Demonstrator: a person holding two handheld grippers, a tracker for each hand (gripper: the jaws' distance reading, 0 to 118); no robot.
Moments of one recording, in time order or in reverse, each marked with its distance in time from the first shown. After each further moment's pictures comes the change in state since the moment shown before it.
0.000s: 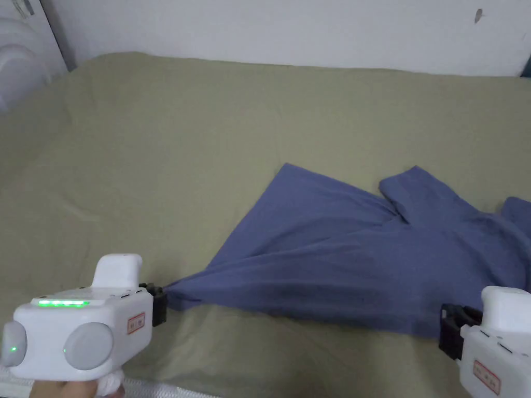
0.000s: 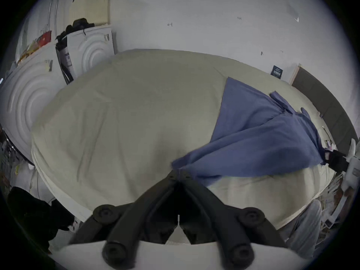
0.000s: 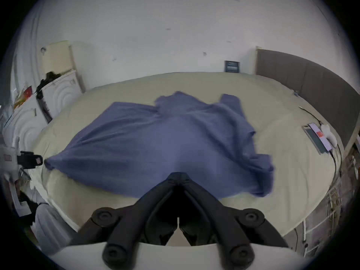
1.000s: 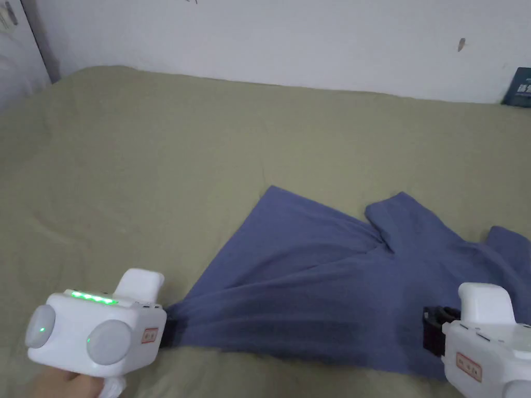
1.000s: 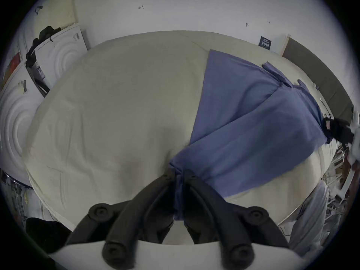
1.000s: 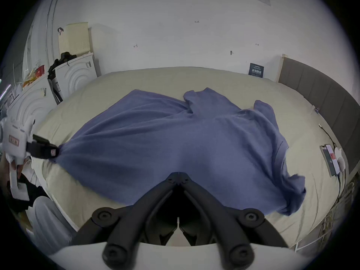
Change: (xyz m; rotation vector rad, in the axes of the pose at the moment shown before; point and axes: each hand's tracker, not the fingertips) left arm 0.037 0.039 -0.055 -0.168 -0.029 -0.177; right arm 0.032 0.046 -0.041 -0.038 0.009 0.023
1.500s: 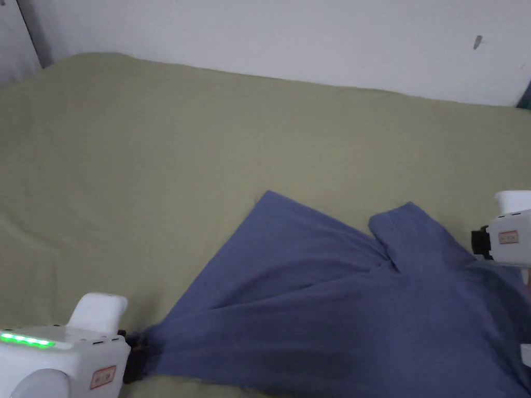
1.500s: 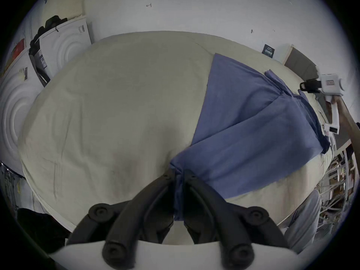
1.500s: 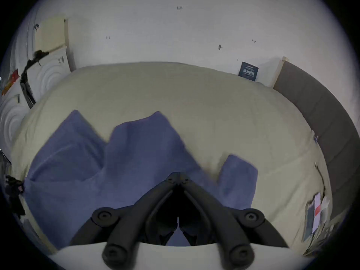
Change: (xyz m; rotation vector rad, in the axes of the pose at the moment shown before) left arm 0.003 0.001 0.014 0.010 -0.039 0.088; right arm 0.109 0.155 -0.161 -0.182 -0.098 0.124
